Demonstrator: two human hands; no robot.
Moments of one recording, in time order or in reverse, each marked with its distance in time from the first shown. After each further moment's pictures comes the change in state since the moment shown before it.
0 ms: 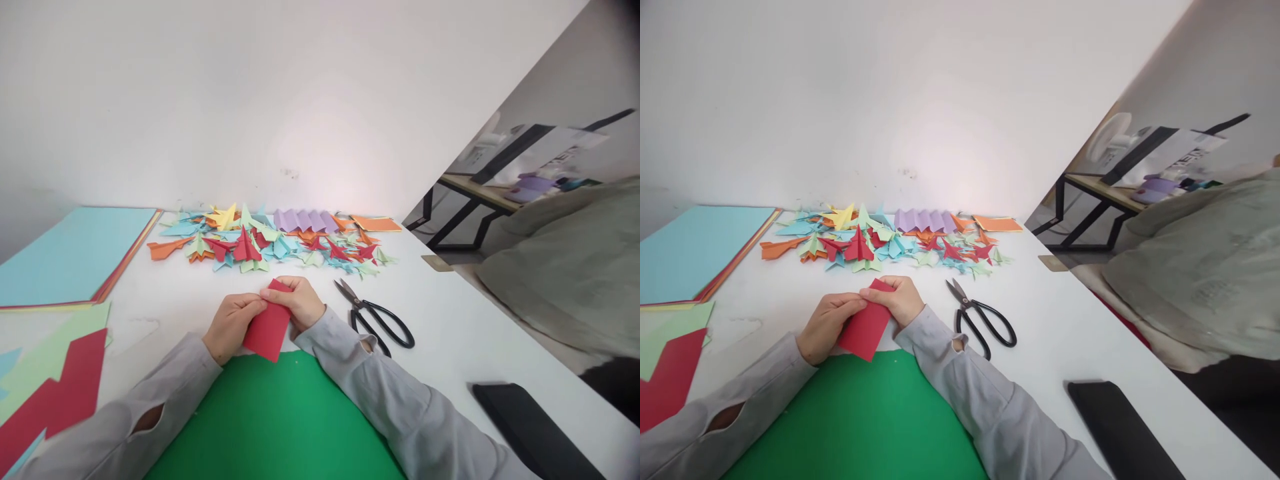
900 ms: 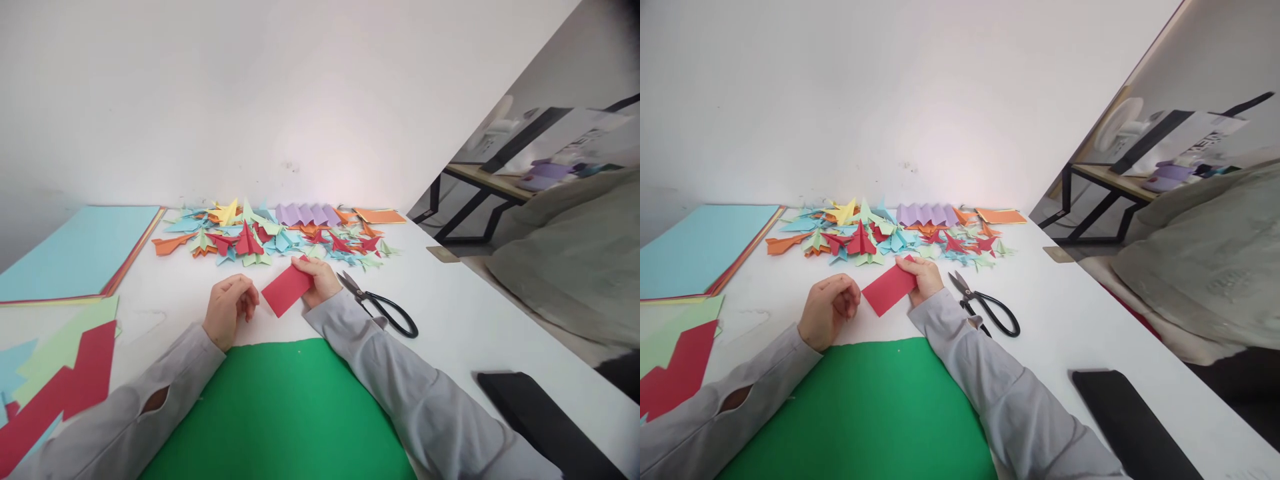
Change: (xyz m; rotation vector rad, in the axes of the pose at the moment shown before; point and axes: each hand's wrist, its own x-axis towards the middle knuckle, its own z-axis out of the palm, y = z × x) left_hand 0.003 0.000 -0.005 -0.254 0.157 0.109; right_hand 0.016 -0.014 -0.024 0.301 0.208 -0.009
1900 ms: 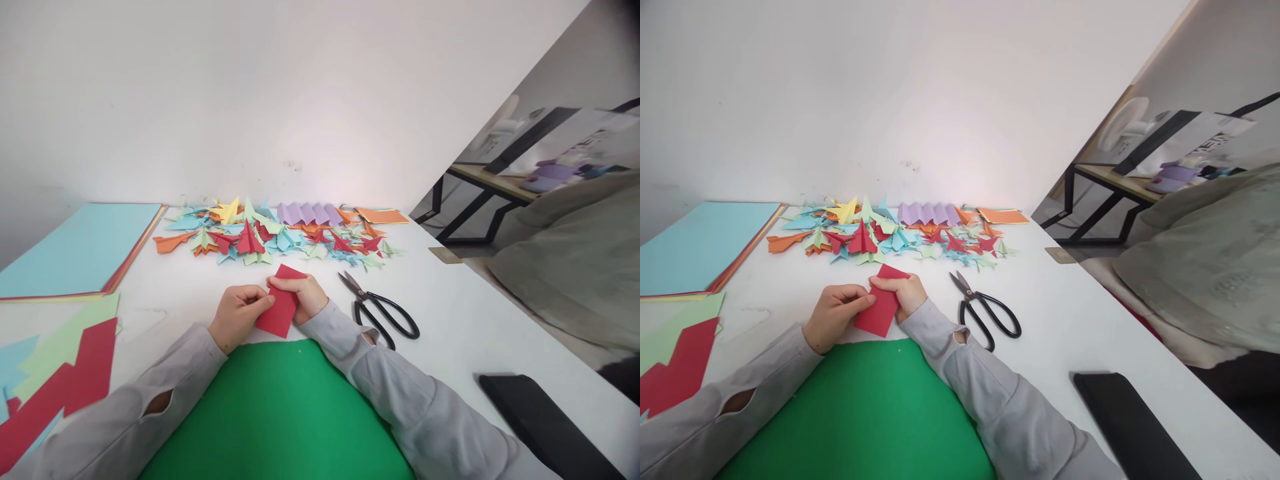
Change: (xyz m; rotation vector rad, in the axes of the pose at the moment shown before) left_hand -0.005 0.003 0.007 0.311 -0.130 0.054; right_hand -0.025 0.019 0.023 -0.027 0.006 0.154
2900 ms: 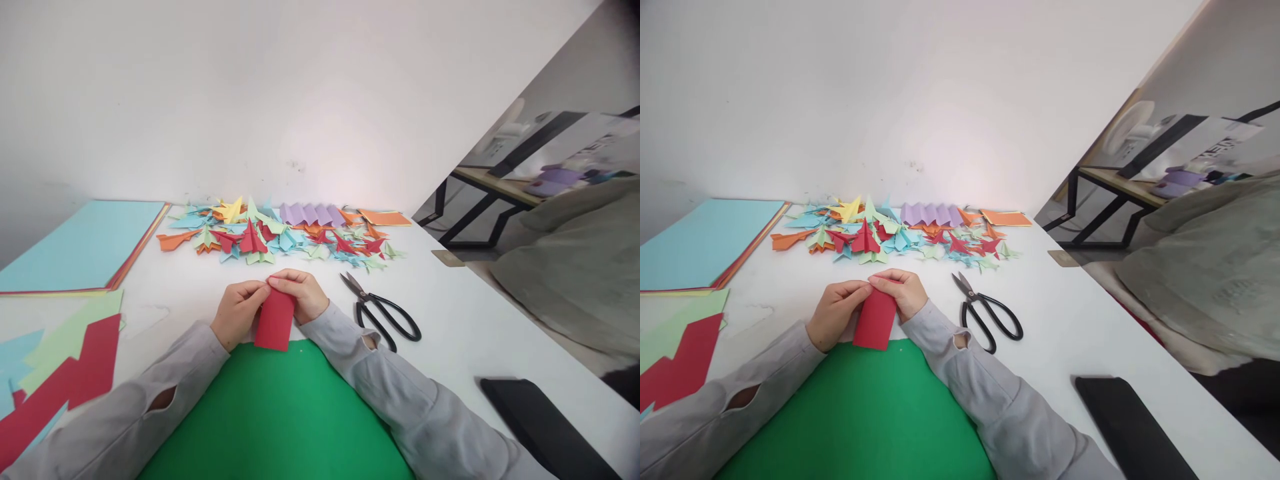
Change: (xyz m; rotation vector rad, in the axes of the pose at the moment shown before) left_hand 0.001 -0.012 -0.001 -0.121 0.050 -0.018; right_hand 0.002 0.005 -0.004 -0.115 -0.130 -0.080
